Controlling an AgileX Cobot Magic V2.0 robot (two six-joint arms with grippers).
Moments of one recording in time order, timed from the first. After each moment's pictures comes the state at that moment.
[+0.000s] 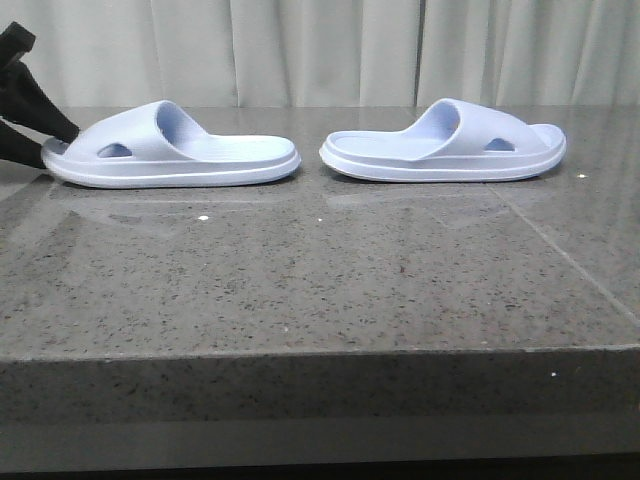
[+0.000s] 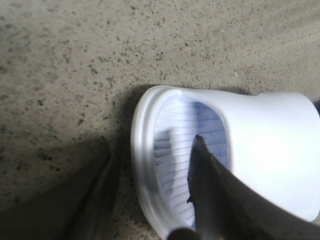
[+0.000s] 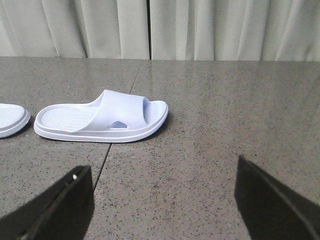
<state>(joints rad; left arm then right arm) 0.19 1.95 -1.44 -1.02 0.99 0.70 0.06 0.25 -0.46 0.06 0.43 0.01</state>
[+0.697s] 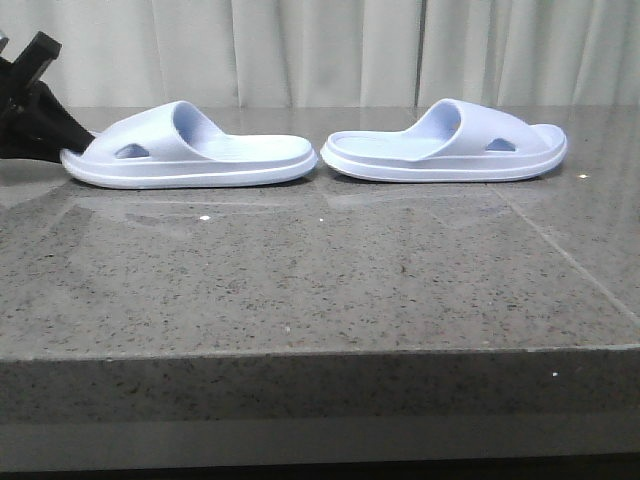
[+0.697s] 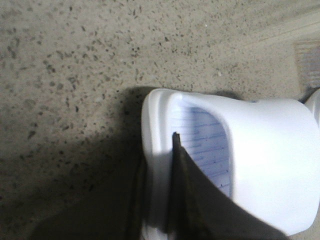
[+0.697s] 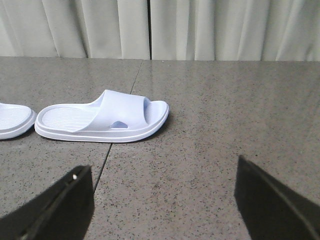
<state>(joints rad) 0.16 2.01 -1.46 -1.10 1.03 0.72 0.06 0.25 -0.46 0.06 0.43 0.01</state>
